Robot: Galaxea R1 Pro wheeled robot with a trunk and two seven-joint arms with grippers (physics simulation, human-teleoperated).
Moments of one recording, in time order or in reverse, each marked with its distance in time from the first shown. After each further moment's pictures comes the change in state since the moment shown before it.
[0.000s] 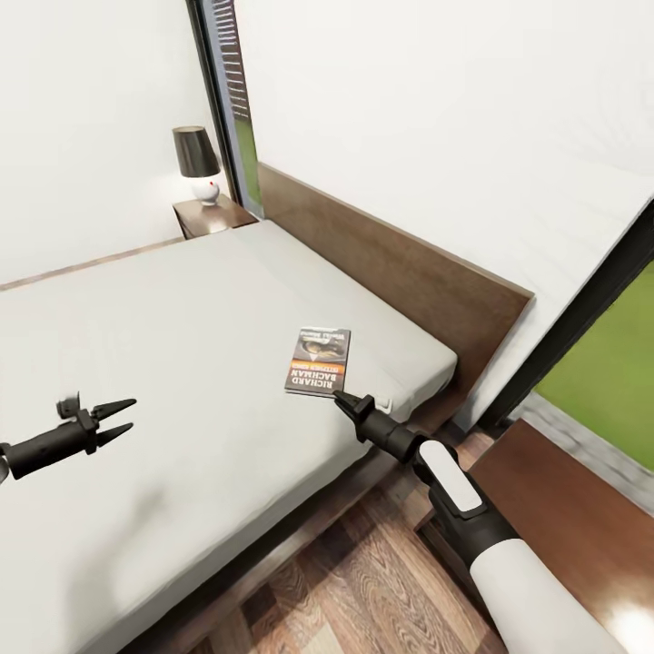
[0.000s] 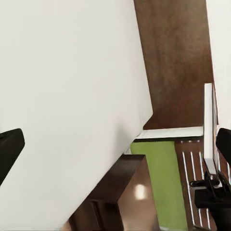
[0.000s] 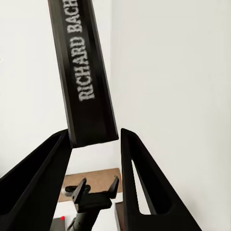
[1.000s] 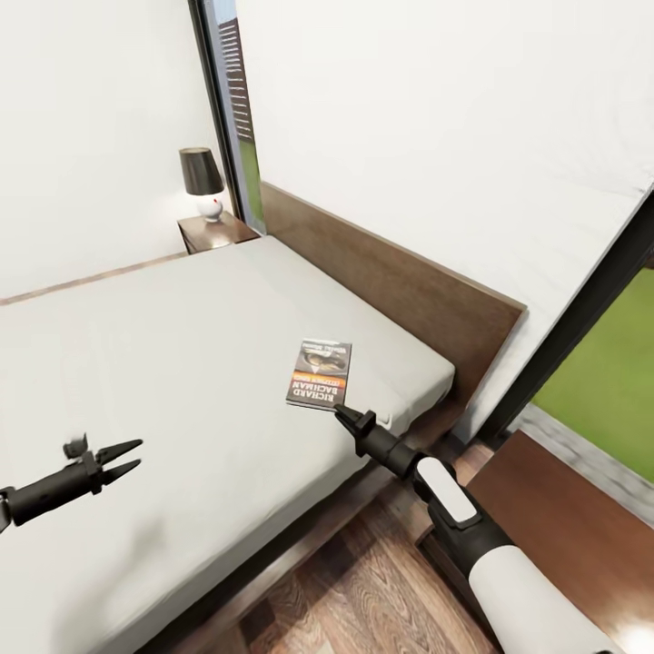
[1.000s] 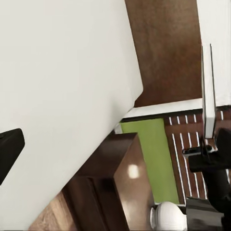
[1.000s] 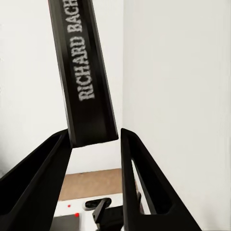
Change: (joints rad) left arm 0.056 0.002 0.006 0.187 -0.106 -0.200 -0.165; right arm 0.008 0.004 0.001 0.142 0.019 -0.003 0.162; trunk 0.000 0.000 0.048
